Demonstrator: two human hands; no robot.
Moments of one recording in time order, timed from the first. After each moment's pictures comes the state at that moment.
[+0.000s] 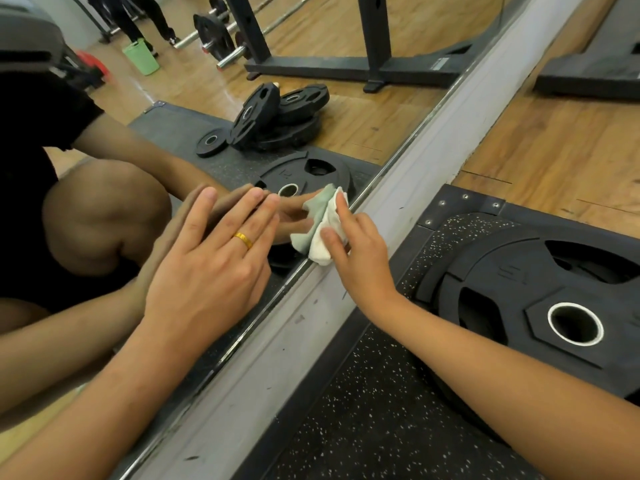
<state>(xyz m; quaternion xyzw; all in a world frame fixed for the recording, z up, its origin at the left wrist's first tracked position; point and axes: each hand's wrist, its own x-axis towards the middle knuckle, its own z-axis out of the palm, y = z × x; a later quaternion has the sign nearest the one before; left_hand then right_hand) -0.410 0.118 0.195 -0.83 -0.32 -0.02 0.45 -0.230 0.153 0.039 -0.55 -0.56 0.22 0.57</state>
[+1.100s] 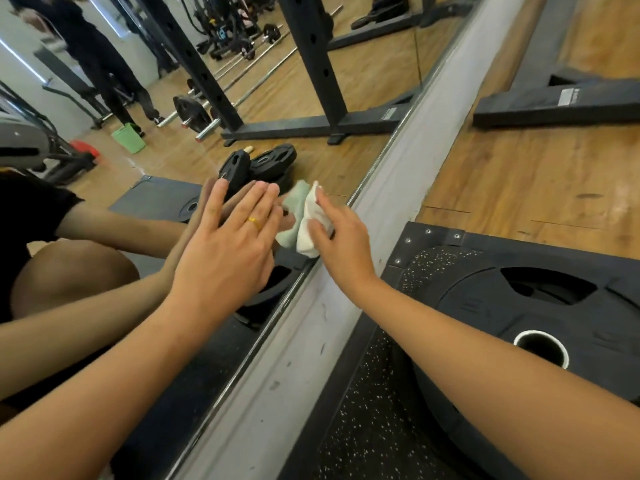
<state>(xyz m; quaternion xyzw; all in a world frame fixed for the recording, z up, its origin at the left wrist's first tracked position) -0.309 0.197 0.219 -0.83 -0.31 0.07 0.46 -0.152 0.216 0.080 -0.55 -0.49 0.23 0.64</state>
